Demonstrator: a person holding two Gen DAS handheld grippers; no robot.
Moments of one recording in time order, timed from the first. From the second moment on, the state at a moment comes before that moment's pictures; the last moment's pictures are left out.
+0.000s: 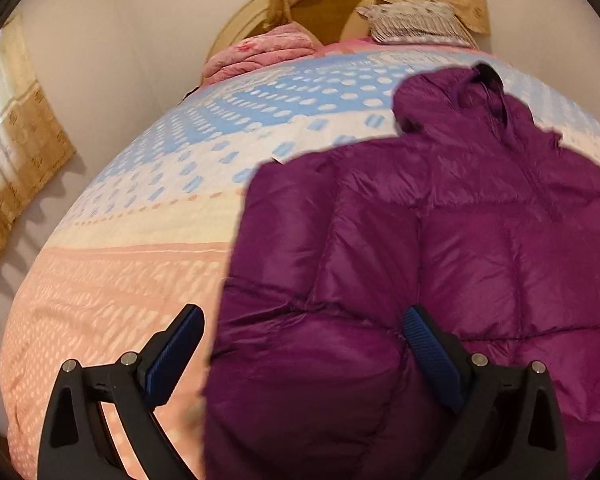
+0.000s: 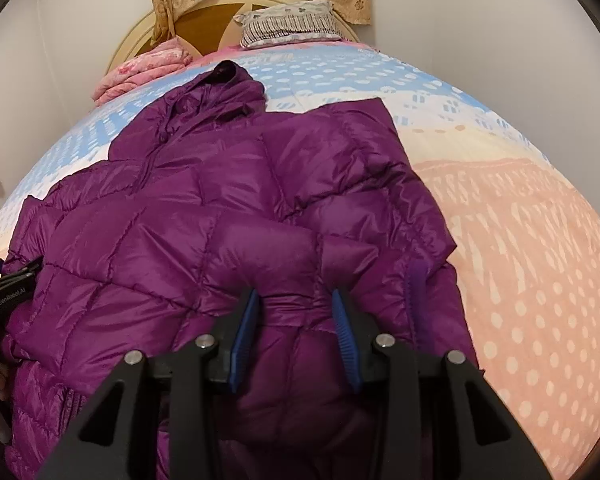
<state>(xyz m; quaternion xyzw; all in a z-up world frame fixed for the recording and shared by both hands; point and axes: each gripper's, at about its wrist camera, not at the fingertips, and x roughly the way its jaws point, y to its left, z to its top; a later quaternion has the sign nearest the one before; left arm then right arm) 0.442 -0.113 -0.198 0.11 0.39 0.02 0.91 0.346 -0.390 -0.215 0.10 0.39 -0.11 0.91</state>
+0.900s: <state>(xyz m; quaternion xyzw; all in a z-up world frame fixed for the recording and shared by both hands) 0.513 -0.110 -0.222 0.13 0.39 0.07 0.91 0.413 -0.461 -0.215 0.13 0.38 -0.17 0.90</state>
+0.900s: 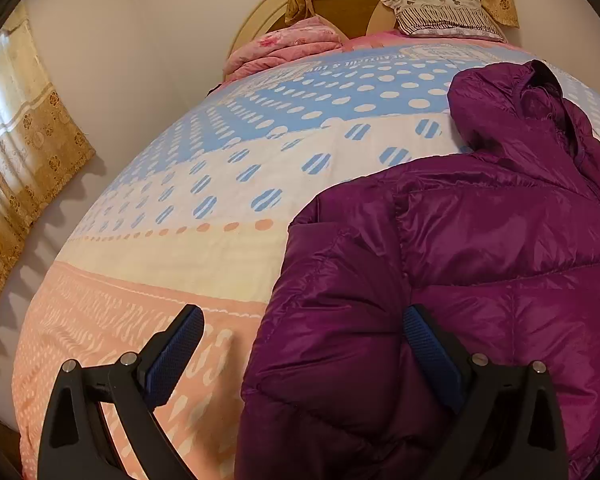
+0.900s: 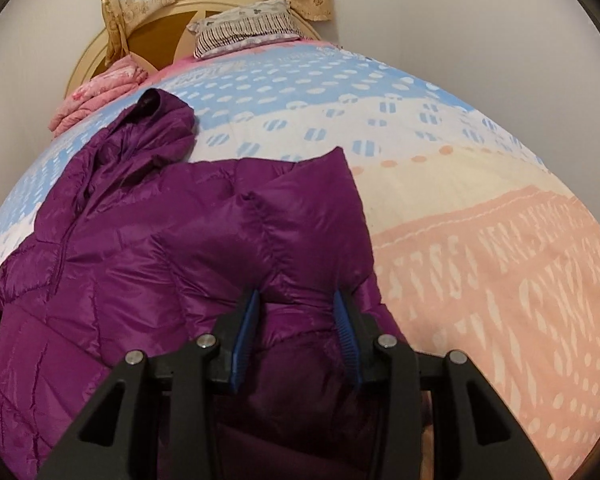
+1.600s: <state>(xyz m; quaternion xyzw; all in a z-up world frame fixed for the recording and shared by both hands) 0.517 -0.106 -0.224 0.12 0.40 0.06 0.91 0.420 -0.455 -0.219 0.09 0.39 -0.18 0.90</state>
